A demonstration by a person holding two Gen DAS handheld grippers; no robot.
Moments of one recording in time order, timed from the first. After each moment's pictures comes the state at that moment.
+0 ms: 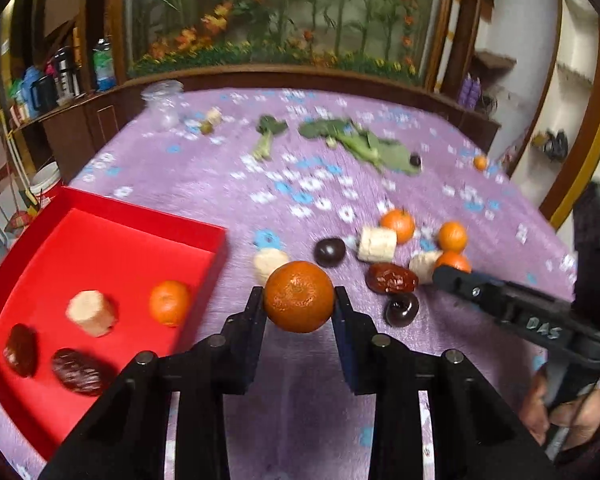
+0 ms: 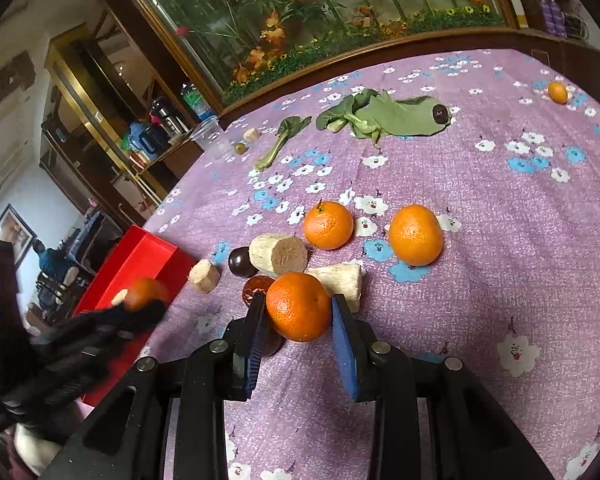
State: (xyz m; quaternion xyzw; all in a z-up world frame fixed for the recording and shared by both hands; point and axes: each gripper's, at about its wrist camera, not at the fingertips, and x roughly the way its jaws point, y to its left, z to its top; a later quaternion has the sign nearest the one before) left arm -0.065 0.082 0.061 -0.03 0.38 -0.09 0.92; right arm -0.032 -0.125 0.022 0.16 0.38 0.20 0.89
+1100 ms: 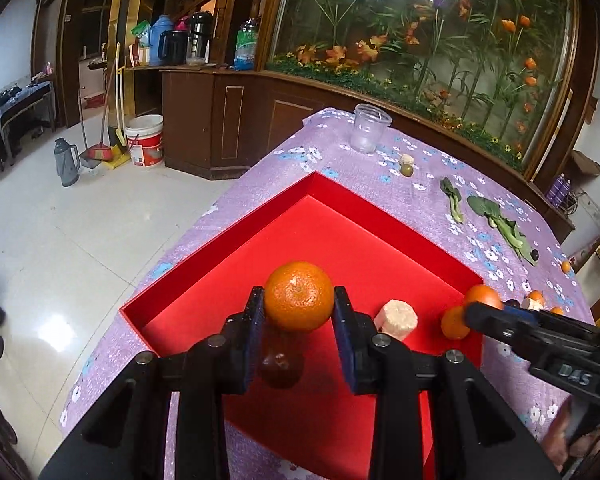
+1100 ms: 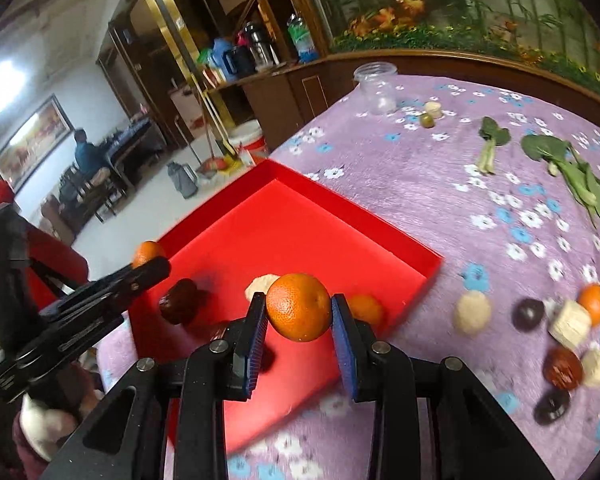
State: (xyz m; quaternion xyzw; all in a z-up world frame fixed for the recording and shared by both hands) left arm -0.090 0.303 0.058 -0.14 0.35 0.08 0.92; right arm -0.011 0.119 0.053 0.01 0.42 0.32 0.85
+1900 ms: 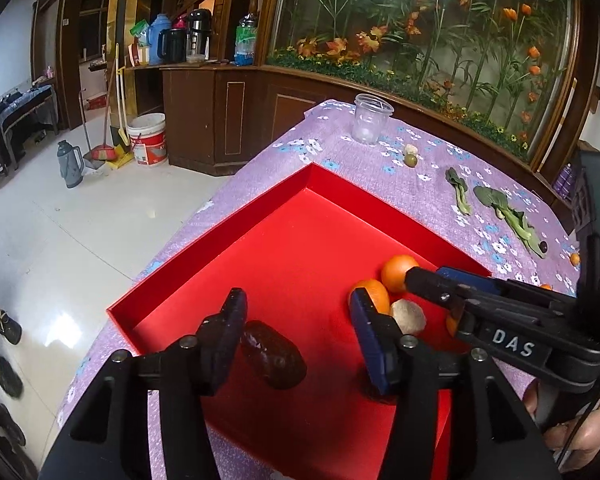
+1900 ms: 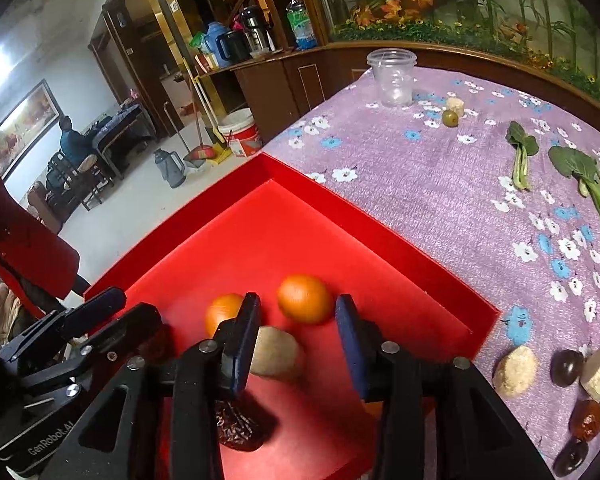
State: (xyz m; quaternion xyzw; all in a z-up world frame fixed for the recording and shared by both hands) left arm -0.089 0.290 0.058 -0.12 0.36 0.09 0.92; right arm 0.015 0.153 0.042 0.00 0.43 0.31 0.85
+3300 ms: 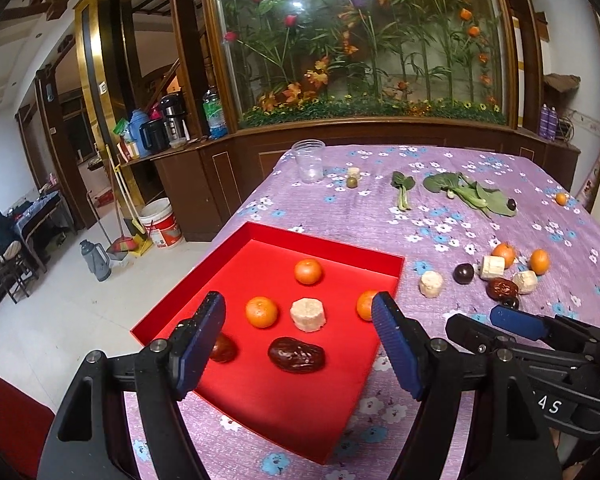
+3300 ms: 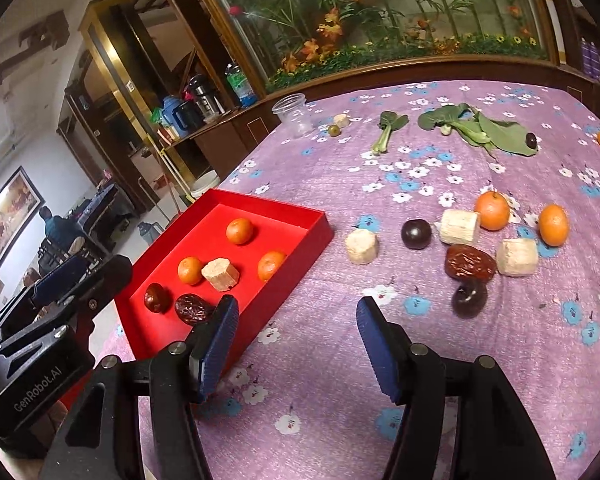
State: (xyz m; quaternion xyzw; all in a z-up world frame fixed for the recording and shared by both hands) left arm -0.141 0.157 0.115 0.05 0.30 0.10 0.95; right arm -0.076 0.008 0.052 0.12 0.38 0.24 0.89
